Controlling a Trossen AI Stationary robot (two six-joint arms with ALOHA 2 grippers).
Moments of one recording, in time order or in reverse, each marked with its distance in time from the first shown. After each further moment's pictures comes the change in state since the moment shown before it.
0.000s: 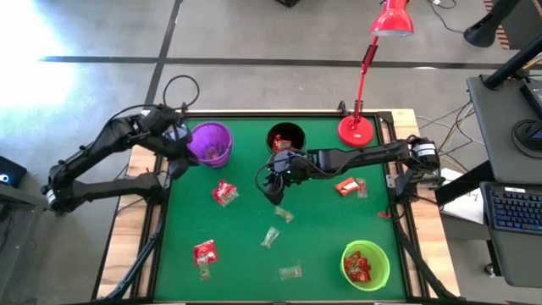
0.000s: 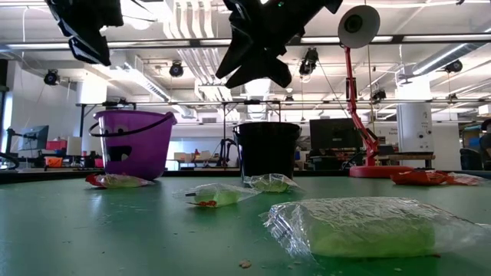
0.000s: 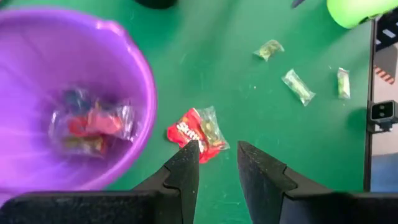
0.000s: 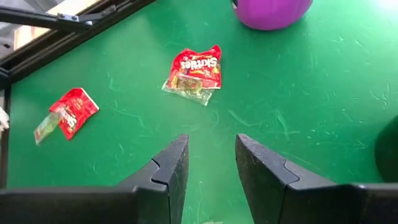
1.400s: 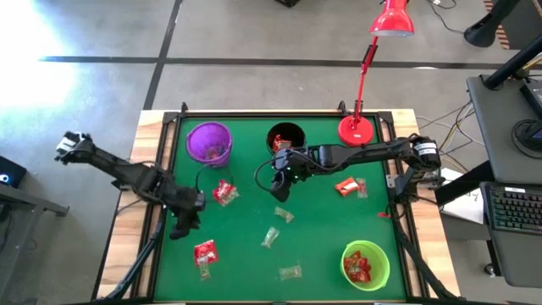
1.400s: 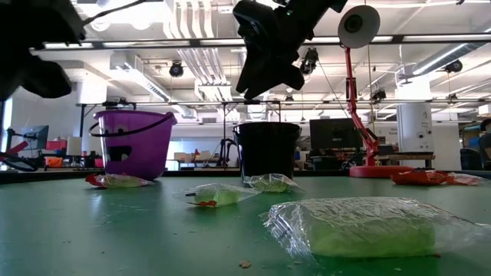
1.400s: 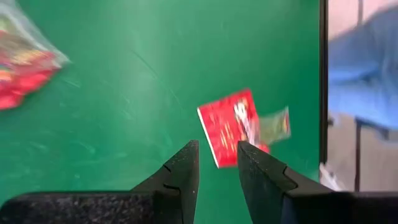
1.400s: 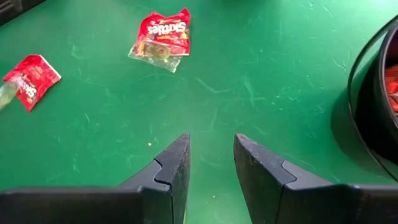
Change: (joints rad) left arm -1.011 0.038 -0.398 0.429 -0.182 -0.637; right arm -0.028 -0.014 0.015 -0.175 0.001 -0.037
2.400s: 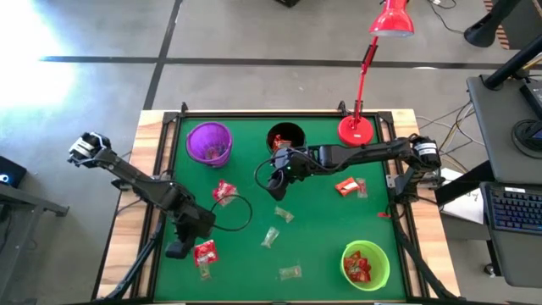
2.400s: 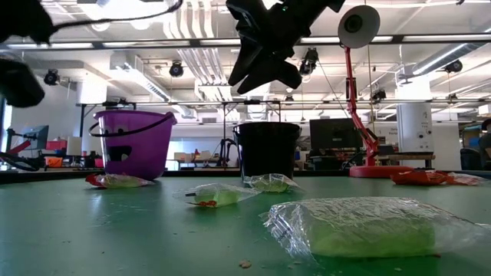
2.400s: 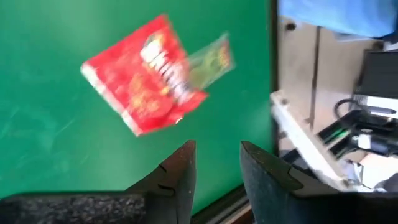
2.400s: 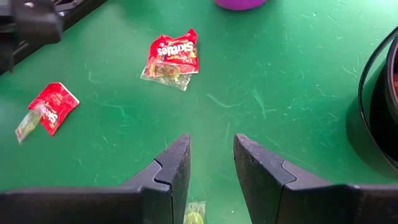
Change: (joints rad) left arm -0.109 0.358 0.124 0.028 0.313 0.115; right arm 0.001 -0.001 0.000 0.061 0.000 0.080
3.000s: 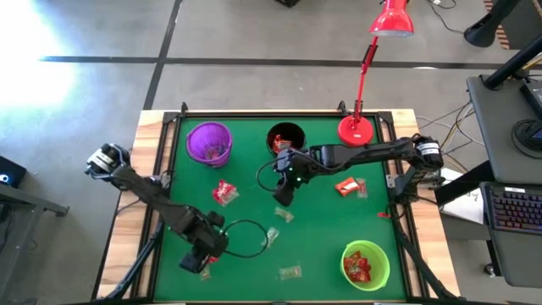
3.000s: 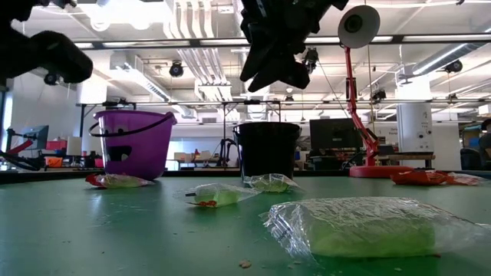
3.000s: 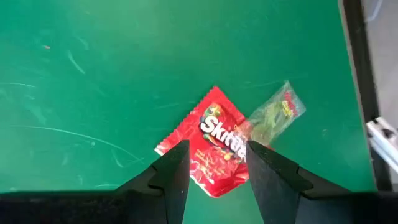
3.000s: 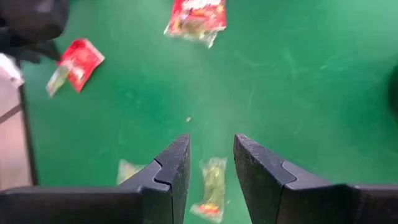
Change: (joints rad) left arm -0.110 0.298 0.276 -0.101 -0.369 0.200; right arm 0.008 -0.022 -0.001 -0.094 -0.161 -0.003
